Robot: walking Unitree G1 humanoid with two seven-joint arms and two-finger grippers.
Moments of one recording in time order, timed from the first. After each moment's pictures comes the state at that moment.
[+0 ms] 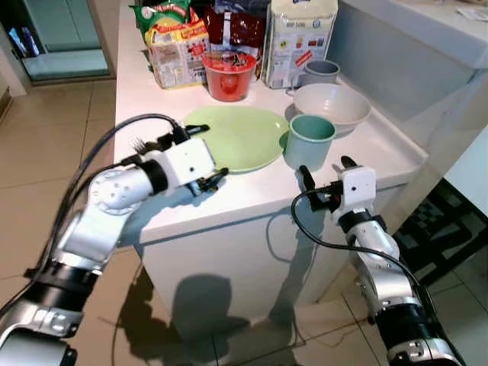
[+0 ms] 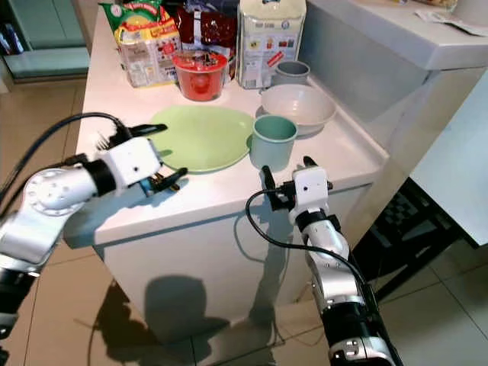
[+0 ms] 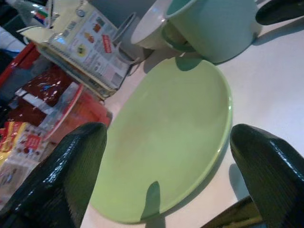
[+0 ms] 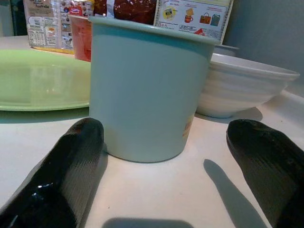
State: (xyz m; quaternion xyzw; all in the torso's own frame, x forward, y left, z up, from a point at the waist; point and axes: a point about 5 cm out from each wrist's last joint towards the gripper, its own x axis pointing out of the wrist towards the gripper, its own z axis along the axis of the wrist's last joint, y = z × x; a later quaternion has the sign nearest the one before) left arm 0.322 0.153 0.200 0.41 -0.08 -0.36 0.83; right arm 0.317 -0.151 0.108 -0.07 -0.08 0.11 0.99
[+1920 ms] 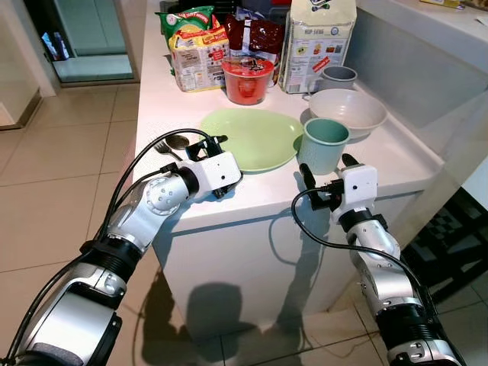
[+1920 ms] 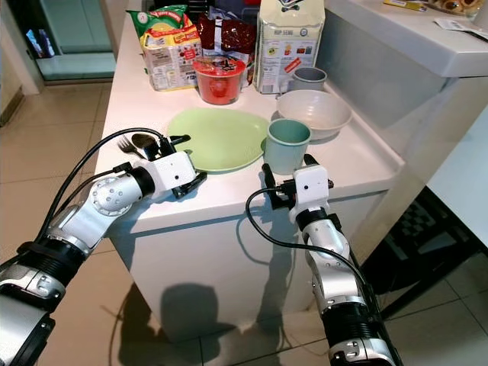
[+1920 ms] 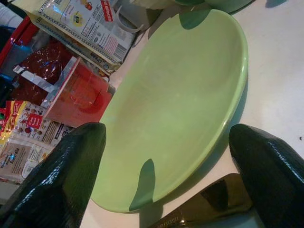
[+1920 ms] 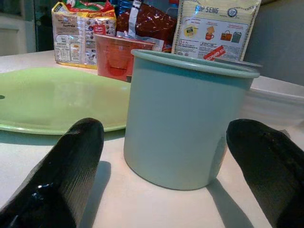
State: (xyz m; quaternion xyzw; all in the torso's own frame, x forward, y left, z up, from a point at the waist) left arm 0.358 0.125 0.152 0.45 -0.06 -0.34 0.83; right arm 0.316 -0.150 0.112 -0.07 -0.08 0.11 0.99
